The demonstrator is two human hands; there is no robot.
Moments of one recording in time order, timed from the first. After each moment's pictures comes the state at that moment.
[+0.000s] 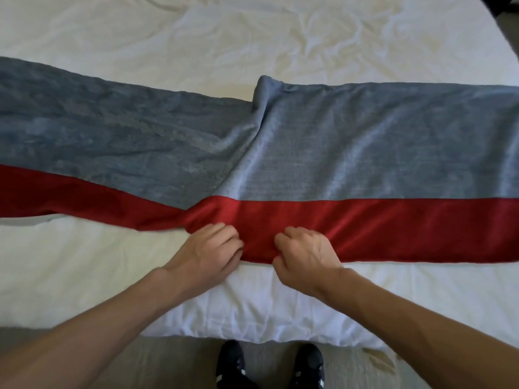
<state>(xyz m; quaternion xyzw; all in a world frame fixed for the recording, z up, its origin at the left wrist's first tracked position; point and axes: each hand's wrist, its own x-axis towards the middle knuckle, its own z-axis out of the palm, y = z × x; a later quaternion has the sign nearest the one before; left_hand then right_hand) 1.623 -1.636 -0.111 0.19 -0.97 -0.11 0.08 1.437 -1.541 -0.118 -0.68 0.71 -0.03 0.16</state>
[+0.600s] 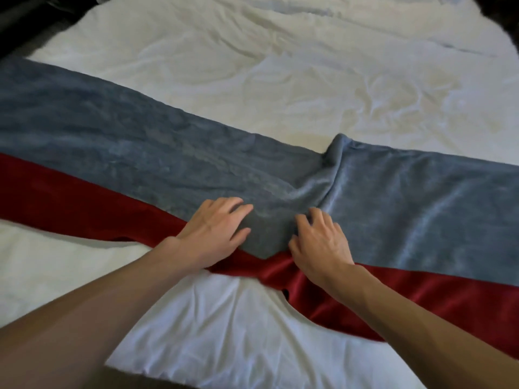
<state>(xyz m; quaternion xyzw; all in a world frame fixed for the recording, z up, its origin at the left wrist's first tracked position) 1.698 -1.784 -0.086 0.36 -0.93 -0.10 0.03 1.505 -1.688 -0.086 -0.64 0.77 0.00 0.09</state>
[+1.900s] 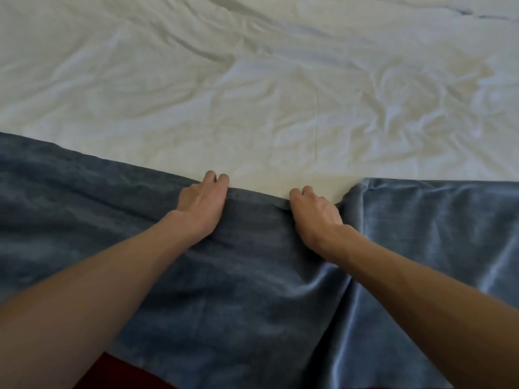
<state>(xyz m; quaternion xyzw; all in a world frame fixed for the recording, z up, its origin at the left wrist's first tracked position) 1.591 -2.030 -0.130 0.46 -0.88 -0.08 -0.12 1.418 -1.921 -0.116 -0.60 0.78 0.06 0.16</state>
